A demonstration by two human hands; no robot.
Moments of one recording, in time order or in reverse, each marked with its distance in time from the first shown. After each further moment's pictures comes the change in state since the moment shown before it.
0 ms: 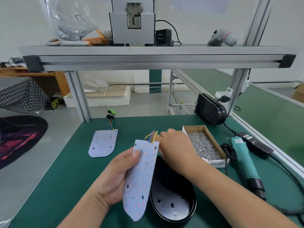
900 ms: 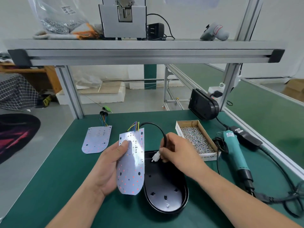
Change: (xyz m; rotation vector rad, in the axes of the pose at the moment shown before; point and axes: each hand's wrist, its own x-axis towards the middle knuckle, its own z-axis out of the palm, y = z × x) left_hand 0.012 -0.007 -0.019 0.060 0.289 0.047; right_hand -0.054 0.016 0.009 1.130 -0.087 0.493
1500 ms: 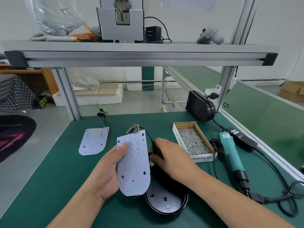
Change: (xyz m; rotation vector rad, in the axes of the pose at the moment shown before) left_hand -0.001 -0.006 0.004 -0.068 -0.072 -0.051; right_hand 0.001 -0.007 0.014 -0.485 -0.023 -0.241
